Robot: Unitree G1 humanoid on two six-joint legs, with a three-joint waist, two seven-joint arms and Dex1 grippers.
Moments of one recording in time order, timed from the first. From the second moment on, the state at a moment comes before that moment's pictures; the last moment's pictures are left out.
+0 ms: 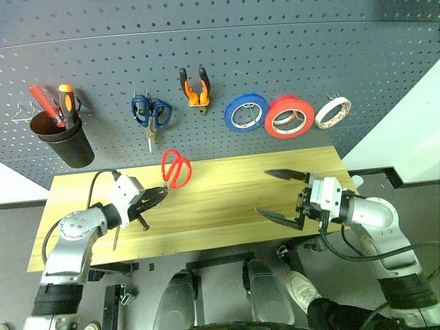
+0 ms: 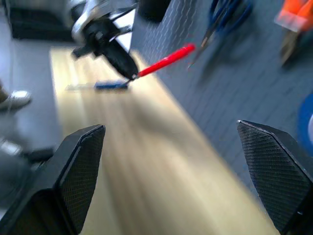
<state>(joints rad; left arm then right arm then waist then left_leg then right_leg) 0.00 0.52 0.21 -0.08 -0.25 0.12 -0.88 -0.17 -0.62 0.02 -0.22 0.42 -0.08 1.05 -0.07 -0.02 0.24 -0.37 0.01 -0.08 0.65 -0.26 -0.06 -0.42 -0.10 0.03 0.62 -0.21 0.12</state>
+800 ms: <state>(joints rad) -0.06 0.42 0.37 -0.12 -0.35 0.03 -0.55 -0.46 -0.60 0.01 -0.37 0.69 0.28 1.03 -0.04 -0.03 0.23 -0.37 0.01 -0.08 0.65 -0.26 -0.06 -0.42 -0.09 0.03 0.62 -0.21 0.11</state>
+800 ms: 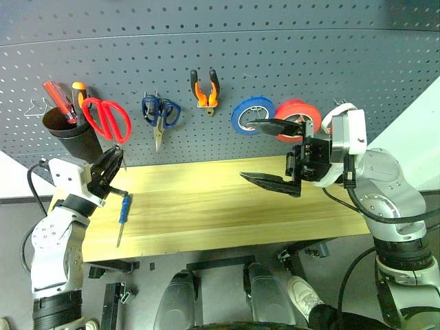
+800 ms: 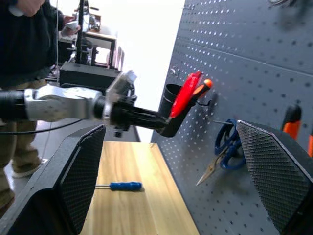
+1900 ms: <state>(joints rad) -0.09 0.54 0.18 0.06 -0.14 0.34 -0.47 -0.31 -0.59 0.04 -0.39 0.56 0.22 1.05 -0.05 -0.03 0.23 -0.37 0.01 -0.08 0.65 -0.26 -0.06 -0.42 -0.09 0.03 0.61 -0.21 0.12</state>
